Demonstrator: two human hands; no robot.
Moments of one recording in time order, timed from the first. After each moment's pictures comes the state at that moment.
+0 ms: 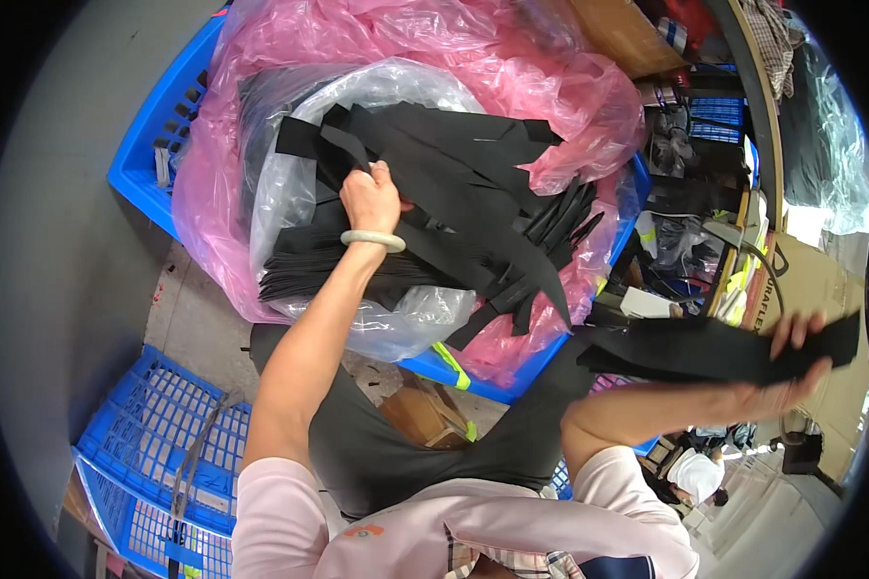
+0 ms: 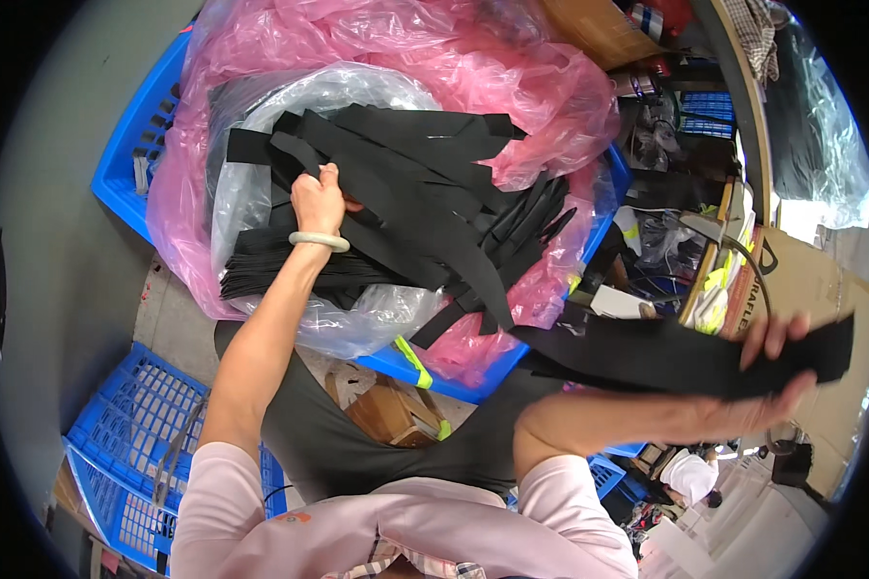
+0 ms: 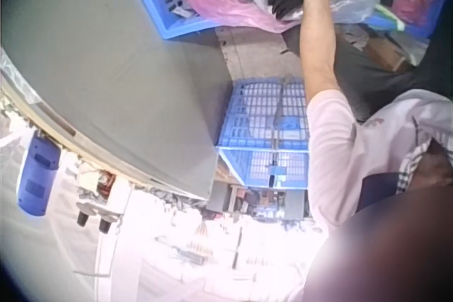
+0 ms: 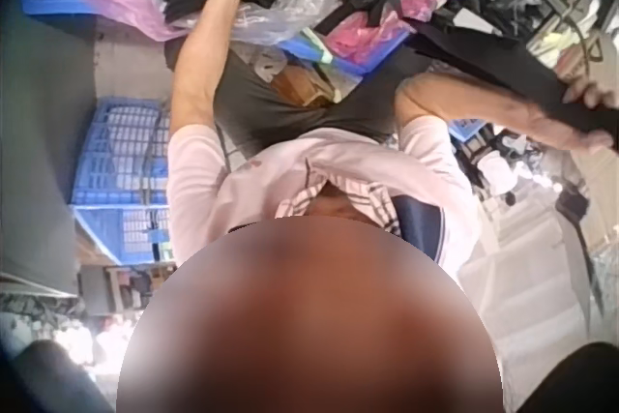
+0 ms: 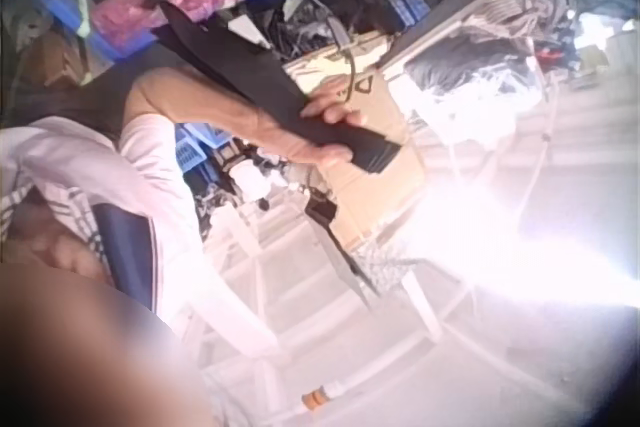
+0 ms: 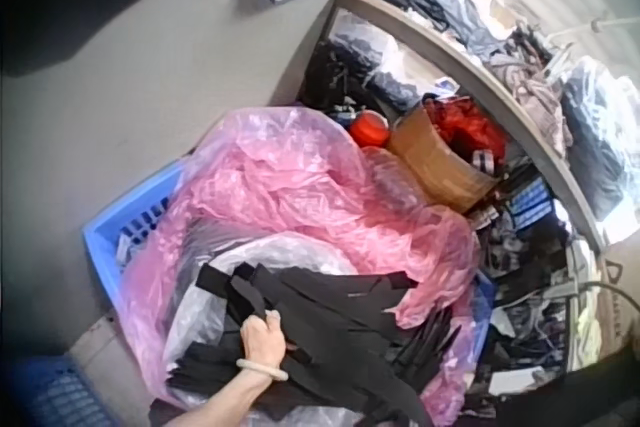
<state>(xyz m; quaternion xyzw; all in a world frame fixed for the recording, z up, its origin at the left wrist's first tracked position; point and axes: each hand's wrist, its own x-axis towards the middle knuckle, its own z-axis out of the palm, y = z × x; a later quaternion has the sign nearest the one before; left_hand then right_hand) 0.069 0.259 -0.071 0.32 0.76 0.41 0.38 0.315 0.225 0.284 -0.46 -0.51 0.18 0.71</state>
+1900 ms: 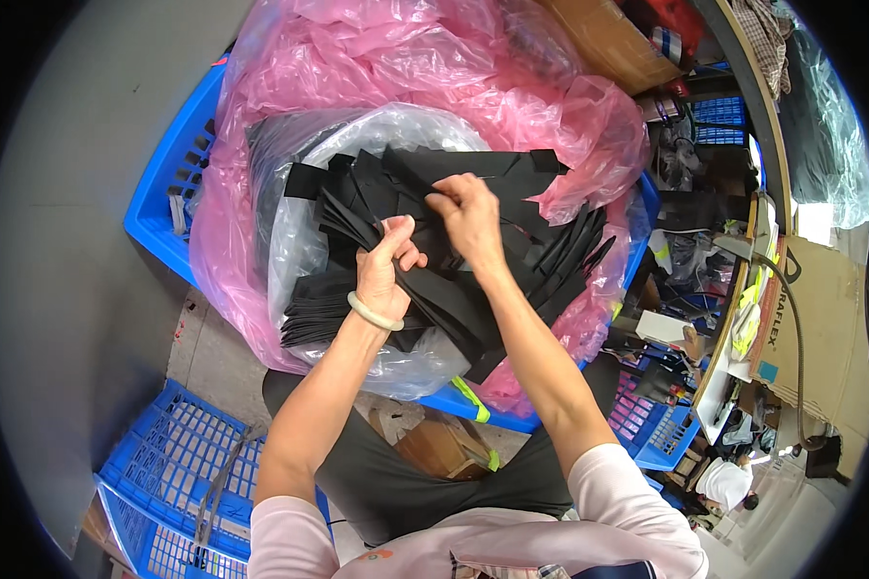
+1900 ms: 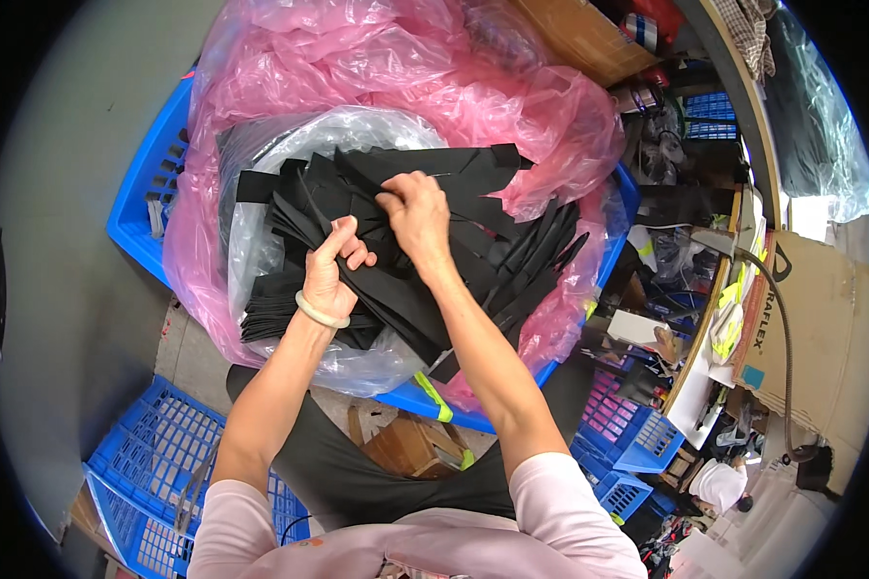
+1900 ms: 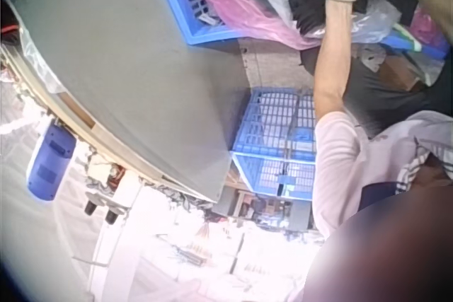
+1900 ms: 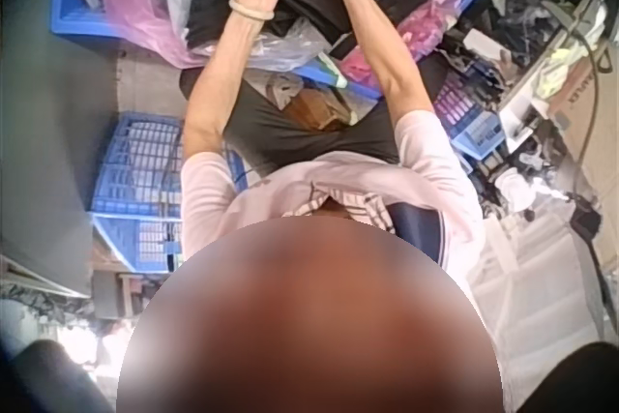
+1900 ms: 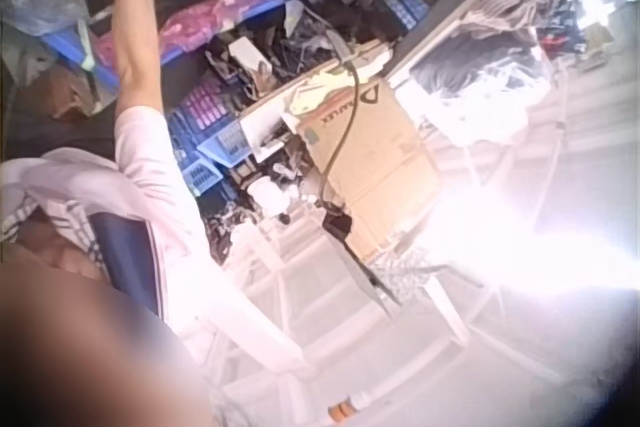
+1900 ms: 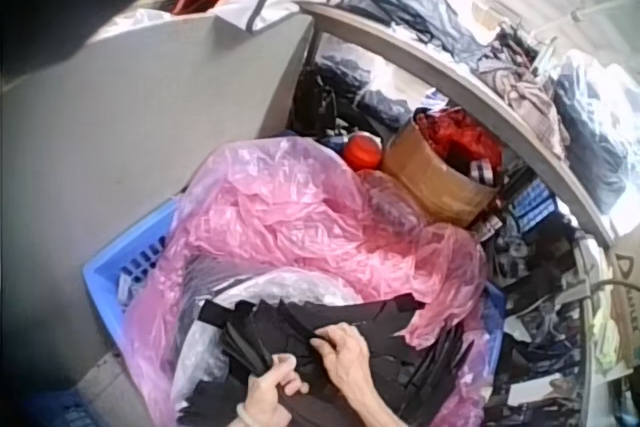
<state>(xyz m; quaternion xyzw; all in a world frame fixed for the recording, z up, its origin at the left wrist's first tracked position) 0.055 0.233 -0.043 -0.07 0.36 0.58 0.72 0.181 0.307 -0.036 -0.61 -0.72 0.24 0.24</state>
